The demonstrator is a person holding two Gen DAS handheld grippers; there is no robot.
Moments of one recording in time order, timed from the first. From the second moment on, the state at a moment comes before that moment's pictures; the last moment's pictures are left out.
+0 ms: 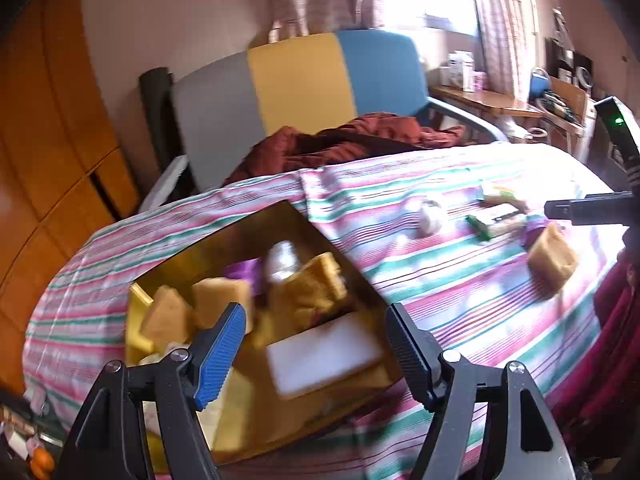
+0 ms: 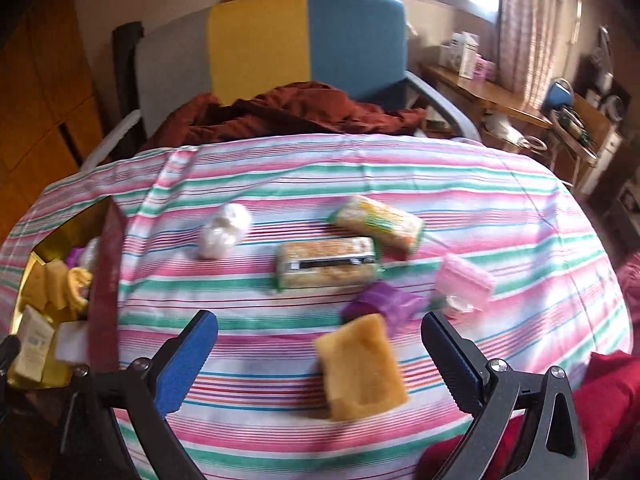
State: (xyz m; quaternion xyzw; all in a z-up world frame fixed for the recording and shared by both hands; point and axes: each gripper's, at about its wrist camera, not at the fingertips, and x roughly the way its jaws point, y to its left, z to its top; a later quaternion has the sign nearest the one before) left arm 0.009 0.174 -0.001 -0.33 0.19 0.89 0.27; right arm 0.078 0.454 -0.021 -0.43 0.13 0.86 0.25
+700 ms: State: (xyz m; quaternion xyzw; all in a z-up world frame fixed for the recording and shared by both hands) left arm -0.047 0.311 -0.021 -0.40 0.19 0.82 0.37; right arm 0.127 0.552 -0.046 -0.38 0.29 0.83 0.29
